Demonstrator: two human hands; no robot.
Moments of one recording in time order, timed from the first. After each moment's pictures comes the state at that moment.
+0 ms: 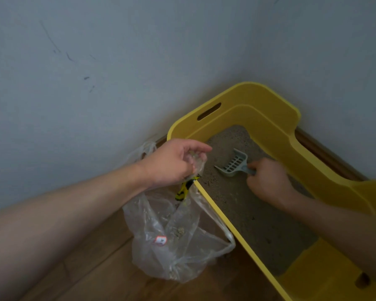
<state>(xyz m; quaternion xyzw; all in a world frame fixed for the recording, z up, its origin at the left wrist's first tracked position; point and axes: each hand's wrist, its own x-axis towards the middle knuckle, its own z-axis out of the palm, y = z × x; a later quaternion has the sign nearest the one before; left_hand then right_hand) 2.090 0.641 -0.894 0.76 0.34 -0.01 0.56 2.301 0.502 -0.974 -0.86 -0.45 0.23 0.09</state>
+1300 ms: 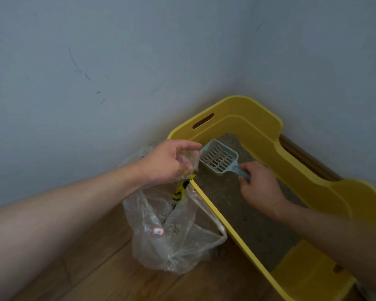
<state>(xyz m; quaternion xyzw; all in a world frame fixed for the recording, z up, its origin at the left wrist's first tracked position) 2.084 0.633 -0.870 0.75 0.34 0.02 0.57 2.284 0.477 -0.961 -0.84 -0.48 0.15 0.22</state>
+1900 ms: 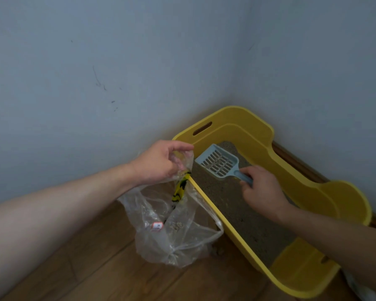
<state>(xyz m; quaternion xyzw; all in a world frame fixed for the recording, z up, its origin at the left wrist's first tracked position) 2.061 0.633 -0.851 0.78 0.33 0.05 0.54 2.277 0.455 -0.934 -0.83 -0.48 0.16 0.23</state>
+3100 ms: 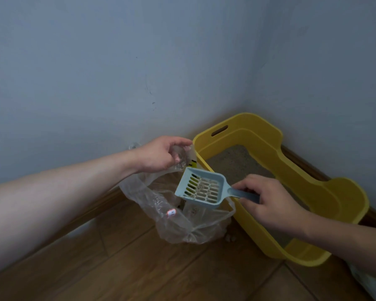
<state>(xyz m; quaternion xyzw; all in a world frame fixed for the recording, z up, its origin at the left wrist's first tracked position) 1.998 0.622 -0.801 0.83 0.37 0.01 0.42 2.198 0.407 -0.840 -0.72 -0.62 0.20 0.24</state>
